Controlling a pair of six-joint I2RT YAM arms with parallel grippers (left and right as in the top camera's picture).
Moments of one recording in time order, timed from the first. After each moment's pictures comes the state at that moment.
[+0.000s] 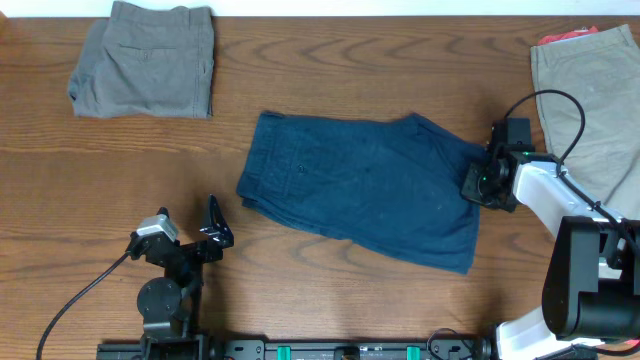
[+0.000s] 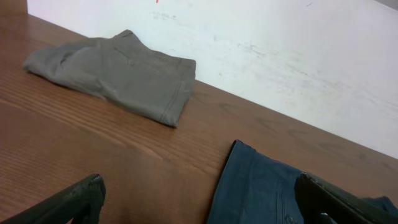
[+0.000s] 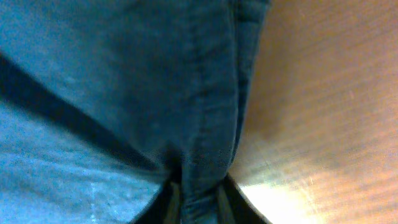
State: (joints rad) left arm 0.04 0.01 0.02 -0.12 -0.01 -0.38; right arm -0.05 1.73 0.91 -0.54 0.00 0.34
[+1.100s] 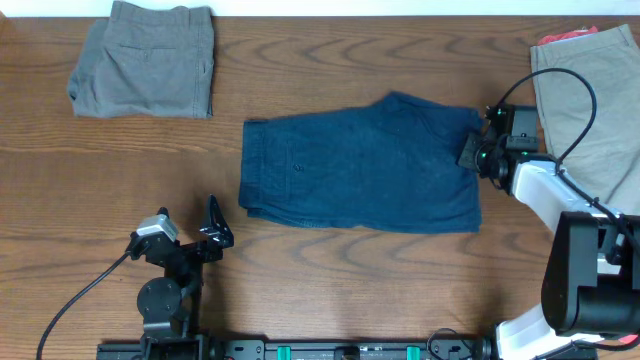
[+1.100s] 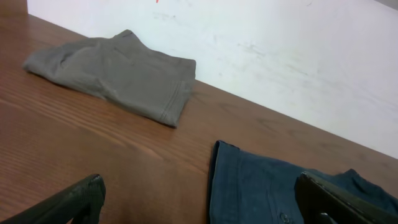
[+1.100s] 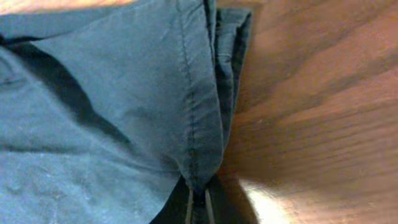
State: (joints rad) left arm 0.04 0.01 0.02 -0.12 -0.01 -0.38; right arm -0.06 1.75 0.93 -0.20 -0.12 0.32
